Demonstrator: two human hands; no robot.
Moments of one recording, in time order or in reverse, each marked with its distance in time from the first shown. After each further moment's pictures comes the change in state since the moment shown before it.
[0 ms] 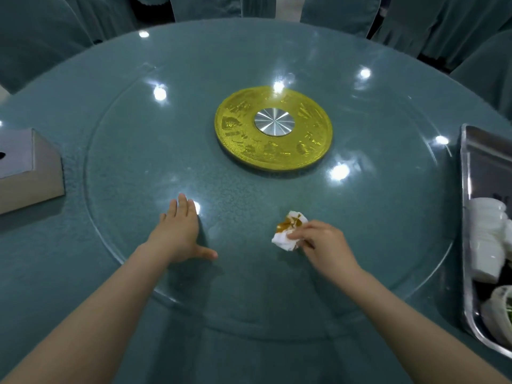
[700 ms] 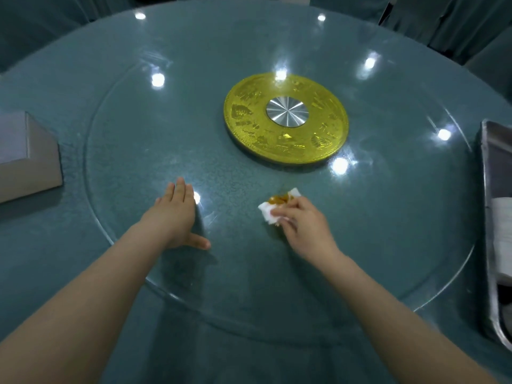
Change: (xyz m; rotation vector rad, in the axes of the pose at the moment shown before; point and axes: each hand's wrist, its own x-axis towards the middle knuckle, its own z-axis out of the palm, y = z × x) left_hand 0.017 -0.031 -0.015 0.085 -0.063 0.033; right_hand 0.042 -0.045 0.034 0.090 0.034 0.010
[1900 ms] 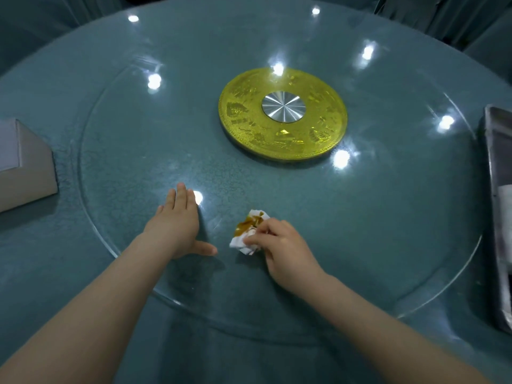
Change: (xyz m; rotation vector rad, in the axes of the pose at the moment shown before) left_hand -0.006 0.013 0.004 0.025 -0.003 -0.005; right_hand -0.027 -0.024 0.026 0.012 -0.076 -0.243
